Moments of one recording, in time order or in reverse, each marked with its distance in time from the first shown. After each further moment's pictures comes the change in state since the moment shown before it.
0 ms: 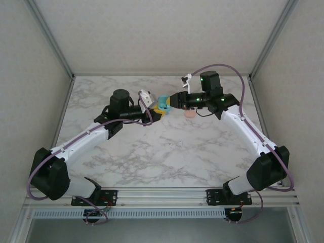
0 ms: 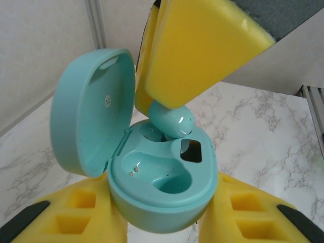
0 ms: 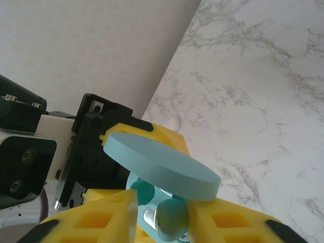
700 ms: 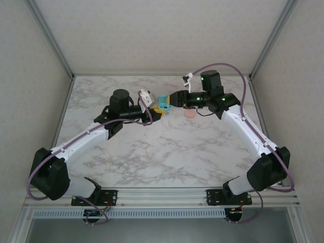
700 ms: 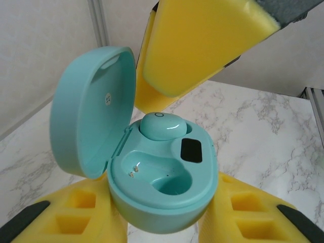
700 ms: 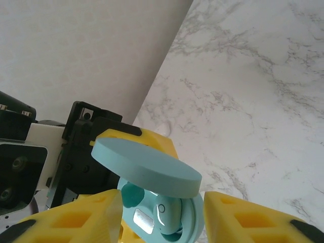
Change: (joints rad) left arm 0.000 0.000 0.000 0.008 -0.012 0.000; right arm 0.002 -0.009 0.014 -0.016 0.062 0.001
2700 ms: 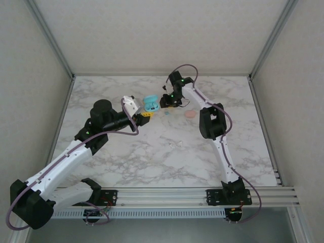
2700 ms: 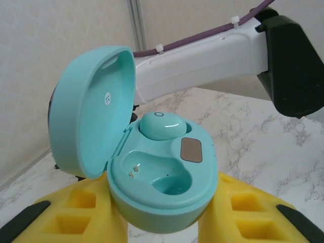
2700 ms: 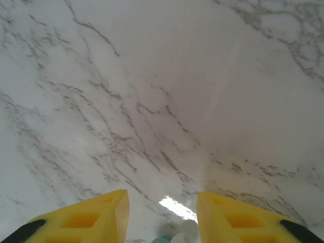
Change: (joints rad) left arm 0.000 -0.328 -0.122 -0.084 -0.171 0.005; right arm 0.005 1.122 0.948 -0.489 0.389 -0.341
